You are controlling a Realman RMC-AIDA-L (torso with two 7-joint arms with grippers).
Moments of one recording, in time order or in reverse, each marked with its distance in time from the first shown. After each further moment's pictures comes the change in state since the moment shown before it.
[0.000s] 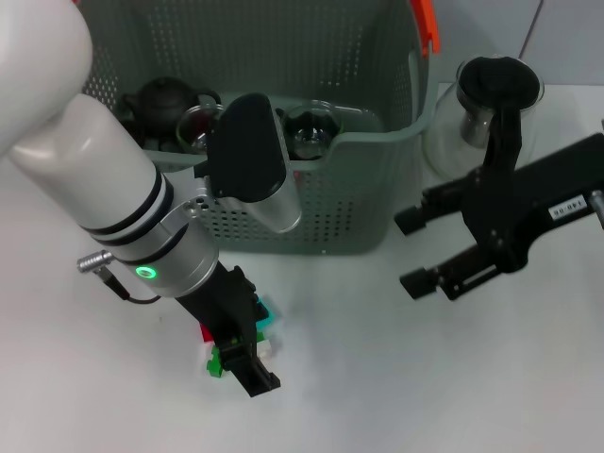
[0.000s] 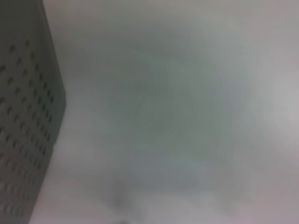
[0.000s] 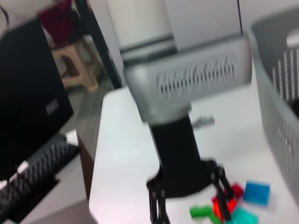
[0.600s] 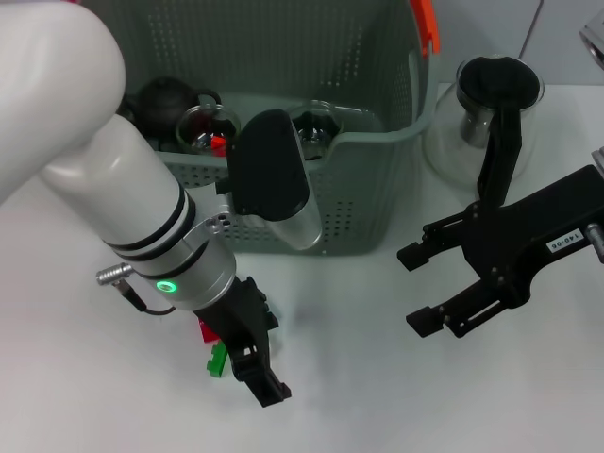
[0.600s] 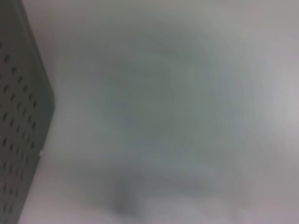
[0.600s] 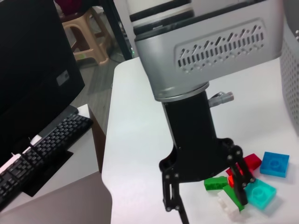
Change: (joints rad) left arm 0.007 -0.001 0.086 0.006 -0.008 -0.050 -0.054; right arm 0.002 0.018 -0.013 0.021 -0.080 -0.018 -0.036
